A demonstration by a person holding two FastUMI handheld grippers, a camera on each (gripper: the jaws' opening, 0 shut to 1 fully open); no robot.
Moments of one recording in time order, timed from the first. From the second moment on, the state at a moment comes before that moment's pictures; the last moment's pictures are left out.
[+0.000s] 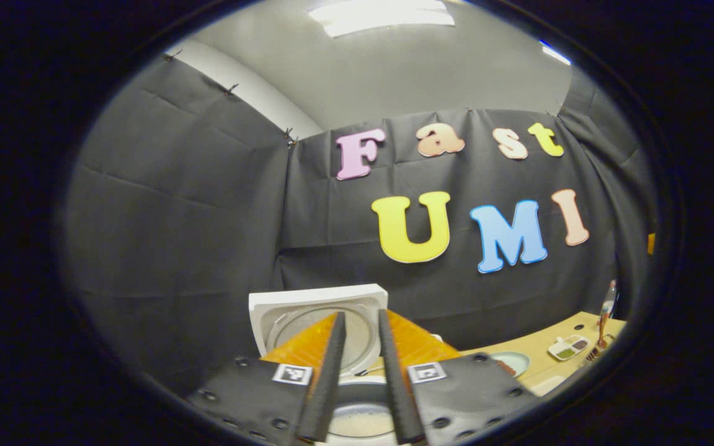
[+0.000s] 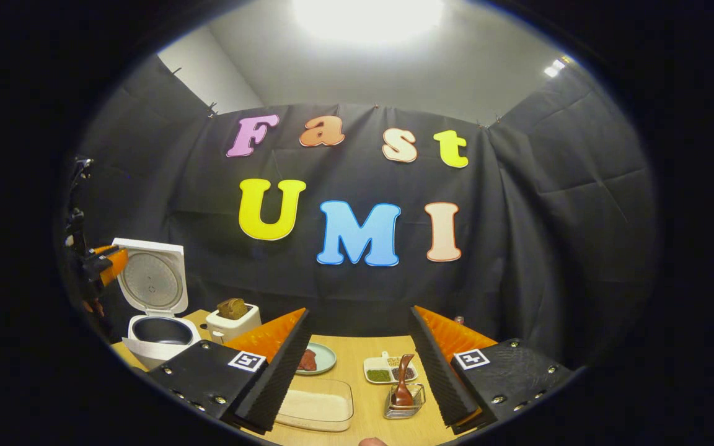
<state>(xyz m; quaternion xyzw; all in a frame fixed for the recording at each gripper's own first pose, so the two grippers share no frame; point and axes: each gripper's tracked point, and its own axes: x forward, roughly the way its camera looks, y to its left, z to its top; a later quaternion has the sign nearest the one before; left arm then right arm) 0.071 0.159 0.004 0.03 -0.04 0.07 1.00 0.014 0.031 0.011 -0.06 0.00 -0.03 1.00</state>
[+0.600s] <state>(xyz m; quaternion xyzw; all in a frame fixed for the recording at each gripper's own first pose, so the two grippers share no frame) 0.008 0.056 0.020 0.03 -0.03 0.04 1.00 0.095 -0.056 -0.040 -0.03 0.06 -0.02 1.00</state>
